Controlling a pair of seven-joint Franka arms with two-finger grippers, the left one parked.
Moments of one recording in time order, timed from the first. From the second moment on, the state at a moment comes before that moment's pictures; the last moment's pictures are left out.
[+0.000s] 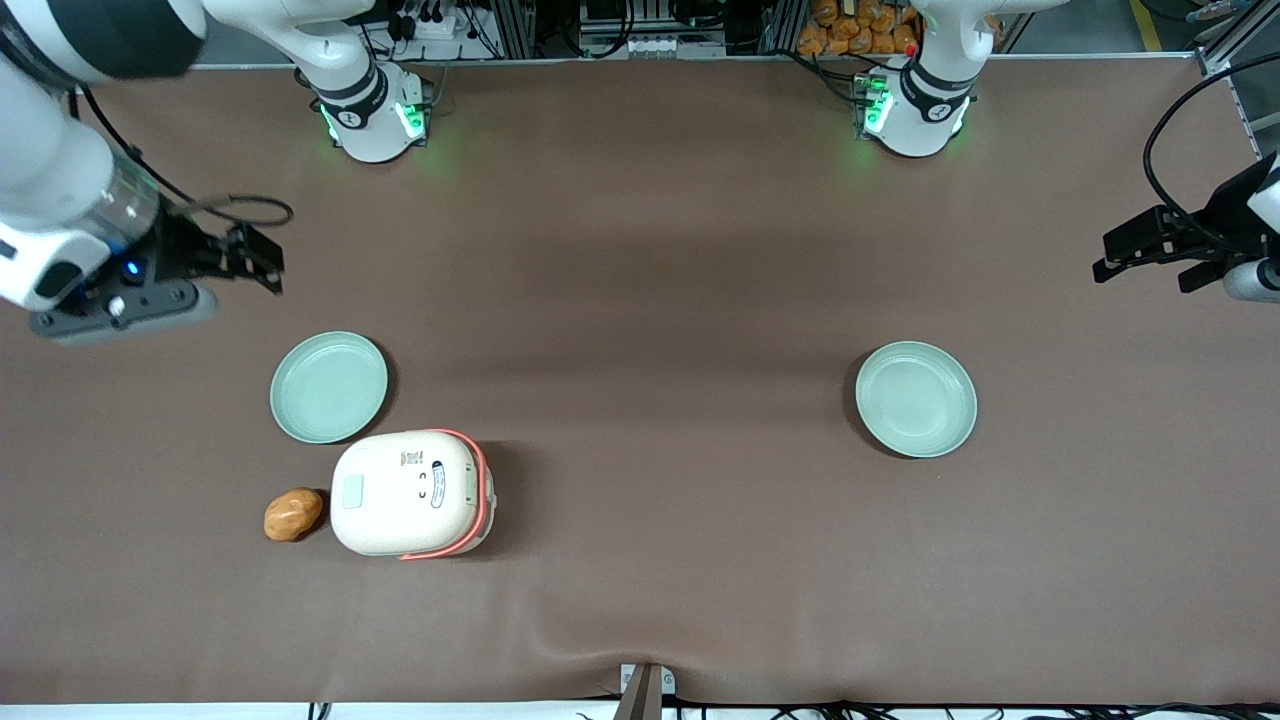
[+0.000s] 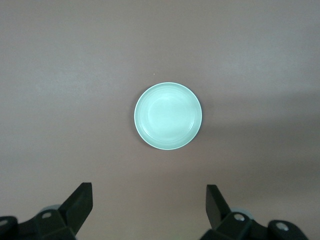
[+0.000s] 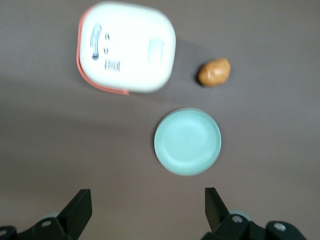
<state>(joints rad) 0.14 0.17 0.07 -1.41 -0.04 1.57 -0.03</state>
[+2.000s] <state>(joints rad) 0.17 0.54 0.03 -1.41 -0.04 2.10 0.01</state>
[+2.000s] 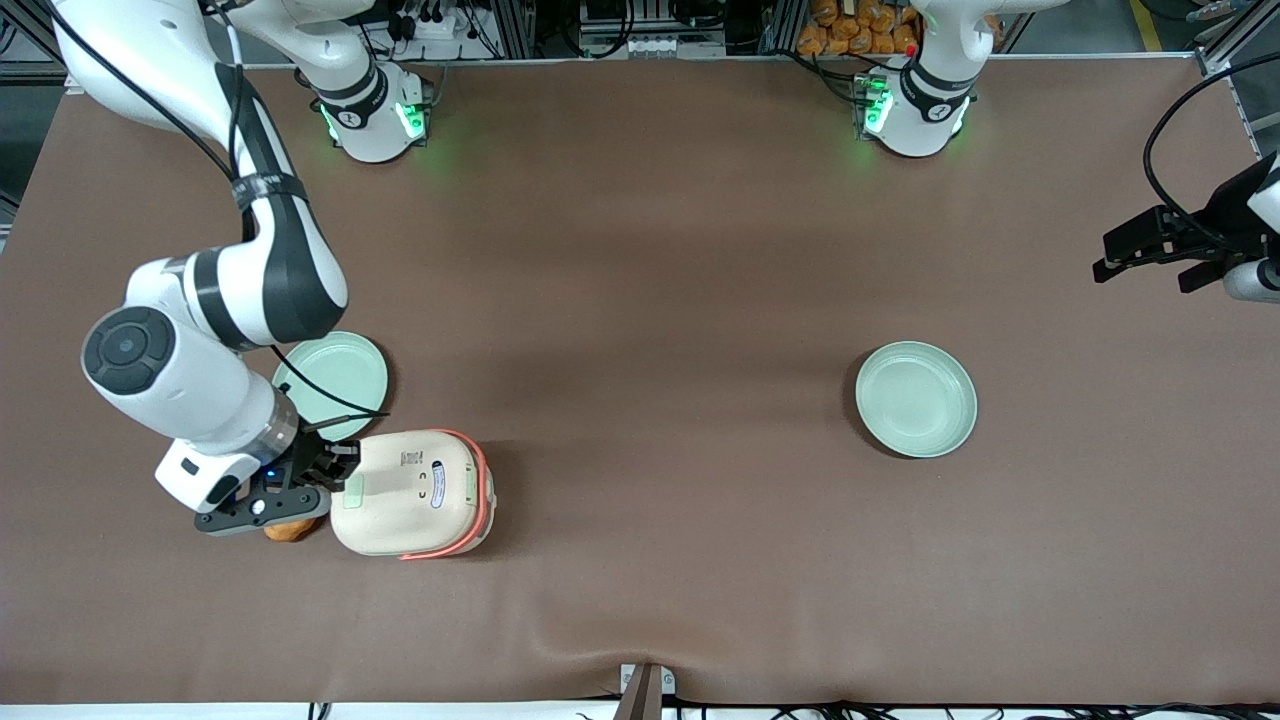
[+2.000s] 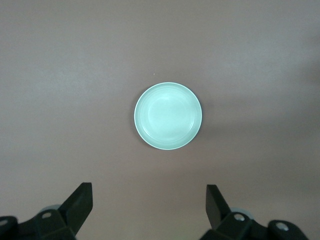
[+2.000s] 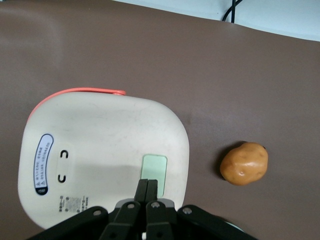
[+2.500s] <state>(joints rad) 0.17 0.59 0.03 -1.41 -0.04 2.14 0.01</state>
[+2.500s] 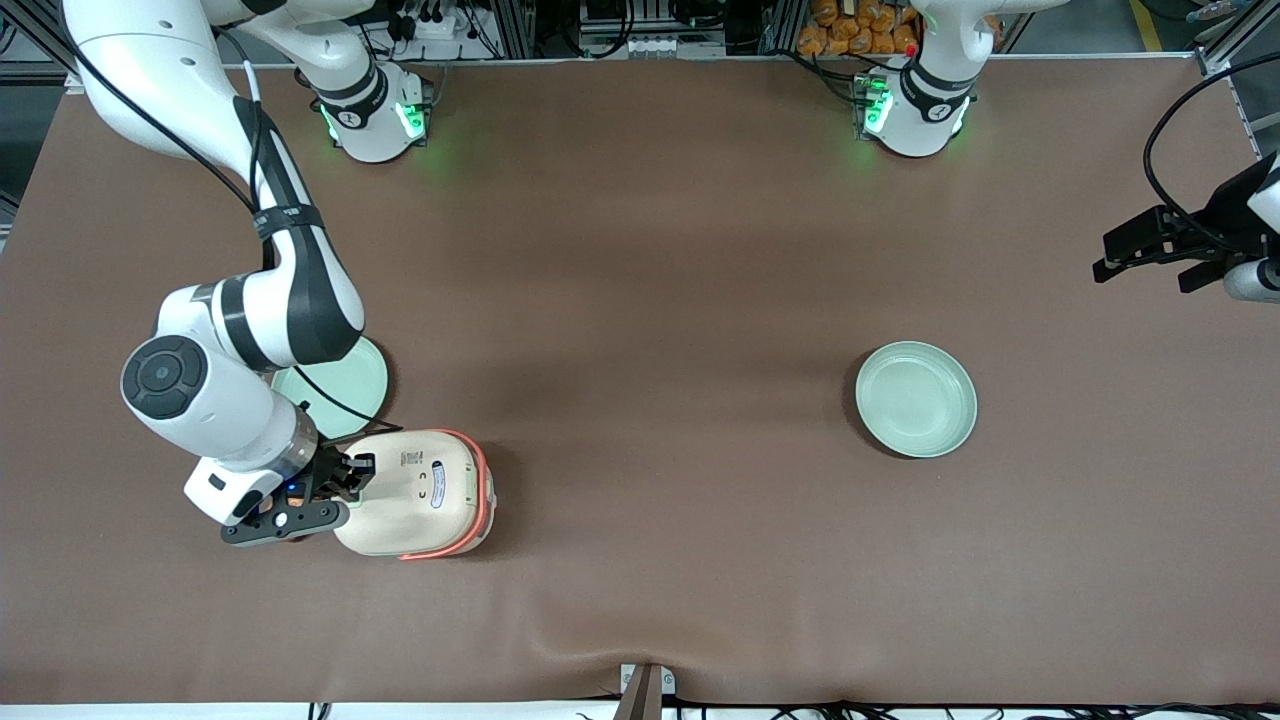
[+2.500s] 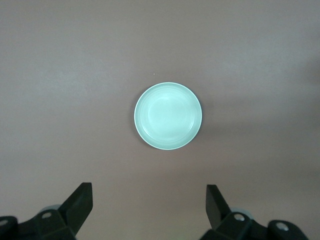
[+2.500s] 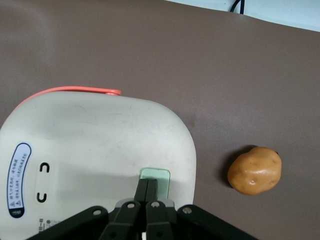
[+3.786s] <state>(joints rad) 0.17 0.59 0.02 -1.42 -0.04 2.14 0.01</state>
